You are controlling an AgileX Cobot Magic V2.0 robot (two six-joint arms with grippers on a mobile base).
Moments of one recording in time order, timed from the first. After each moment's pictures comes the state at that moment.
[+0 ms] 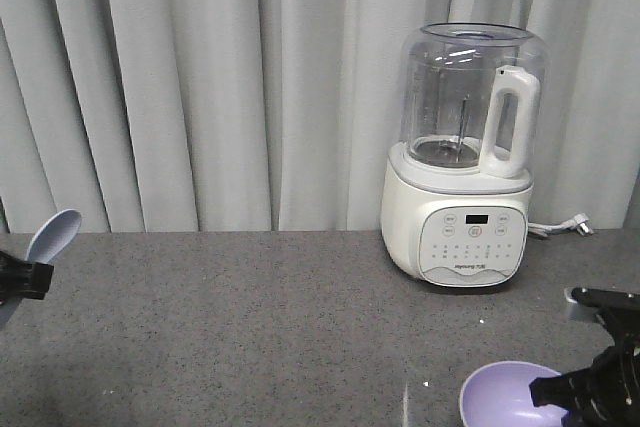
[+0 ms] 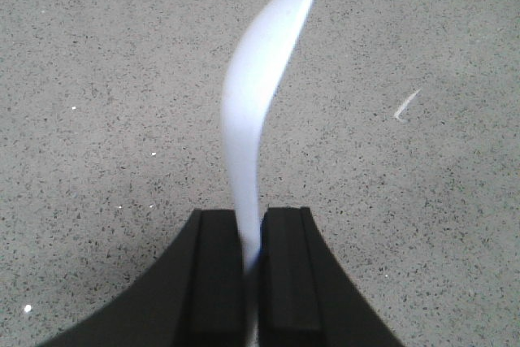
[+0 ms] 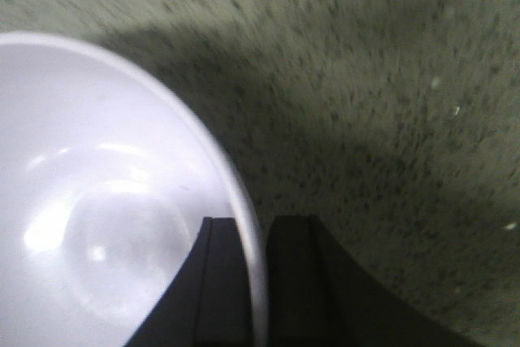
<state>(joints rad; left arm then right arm) 0.01 1.33 -1.22 -0.39 0.81 0.31 -0.05 1.58 -1.04 0.16 0.76 -0.08</state>
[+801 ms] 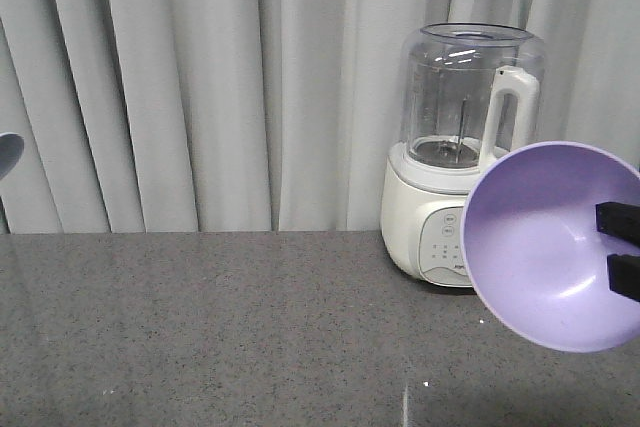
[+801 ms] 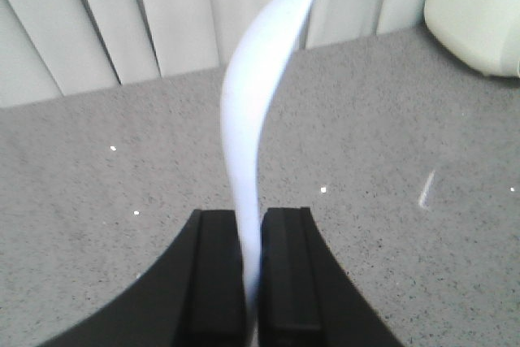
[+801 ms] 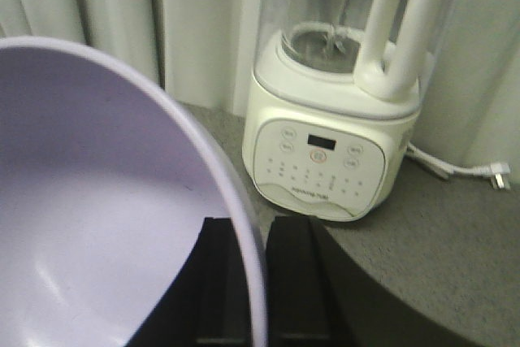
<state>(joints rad) 0.01 1.01 -1.12 -0.38 0.70 0.41 0.02 0.96 -1.04 0.47 0.53 -0.57</state>
